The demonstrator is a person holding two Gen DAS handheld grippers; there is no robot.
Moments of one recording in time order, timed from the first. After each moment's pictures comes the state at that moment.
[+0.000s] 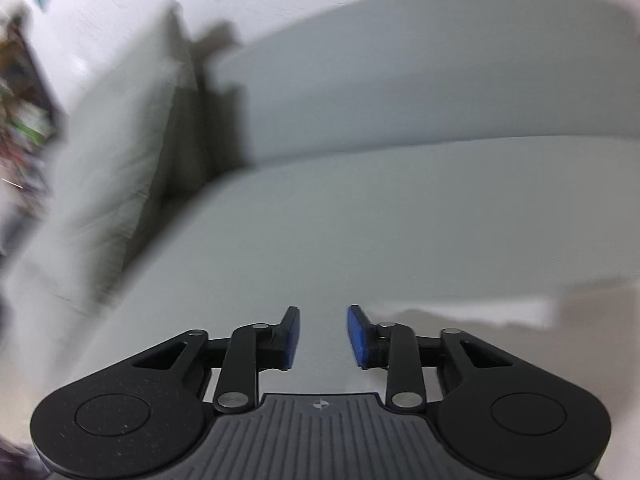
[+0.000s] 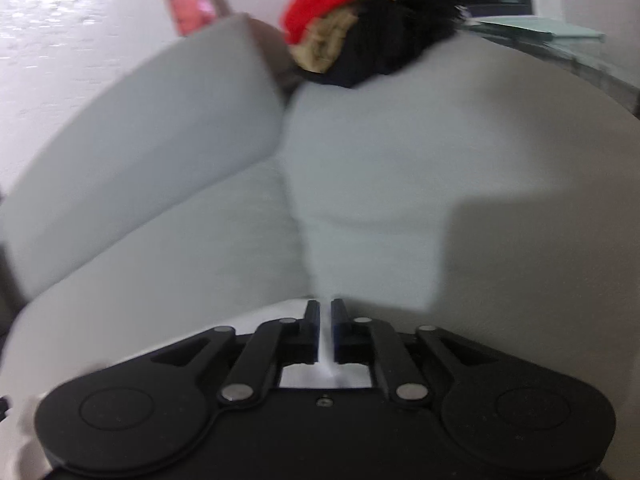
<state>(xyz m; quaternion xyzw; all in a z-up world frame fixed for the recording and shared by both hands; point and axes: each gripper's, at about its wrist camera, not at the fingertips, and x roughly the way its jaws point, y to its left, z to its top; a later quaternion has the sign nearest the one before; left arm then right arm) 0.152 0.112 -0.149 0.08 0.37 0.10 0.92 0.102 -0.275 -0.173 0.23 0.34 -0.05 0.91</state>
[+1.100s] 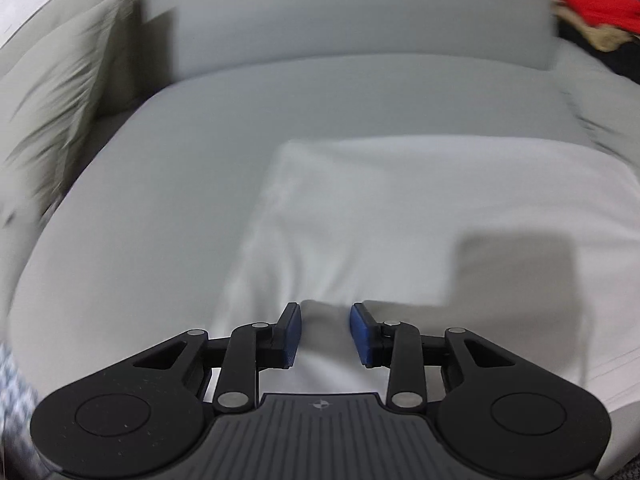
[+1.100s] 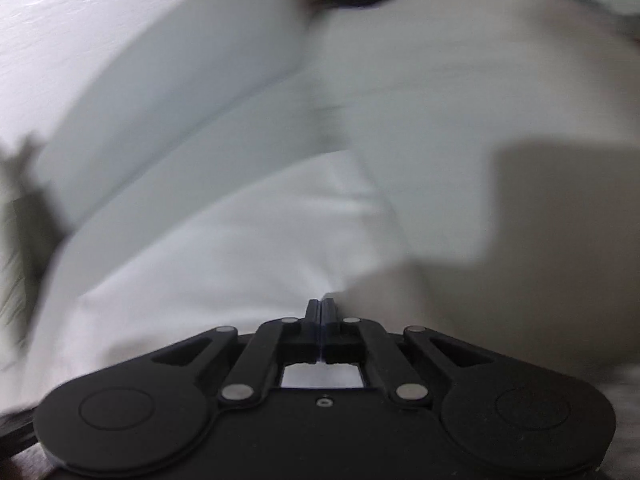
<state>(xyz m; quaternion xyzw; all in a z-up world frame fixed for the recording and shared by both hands) 0.035 0.128 -0.149 0.06 0.47 0.04 0.88 0.022 -0.278 -0.178 0.24 0.44 -0.09 0.86</state>
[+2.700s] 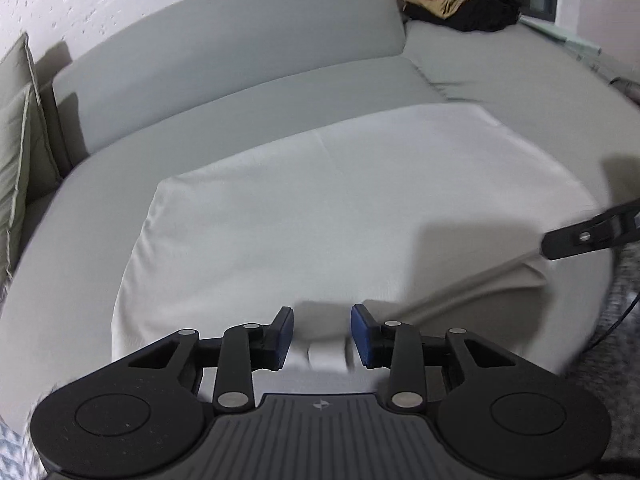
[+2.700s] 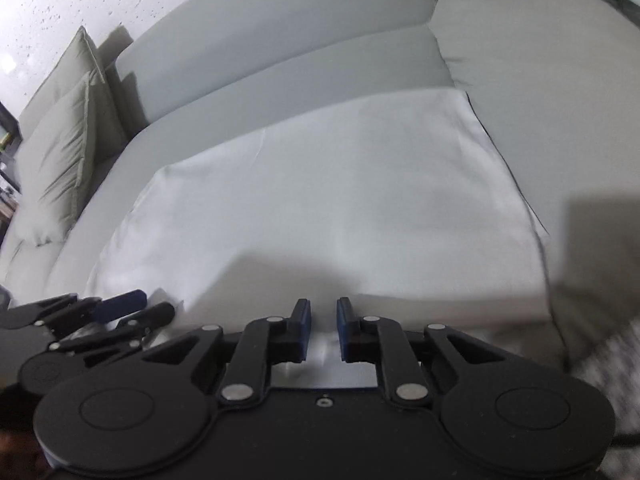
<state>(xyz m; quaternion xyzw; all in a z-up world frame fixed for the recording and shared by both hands) -0.033 0.056 -0.137 0.12 0.41 -0.12 0.90 -0.049 -0.214 -0.141 0.21 0.47 0.10 0.85</state>
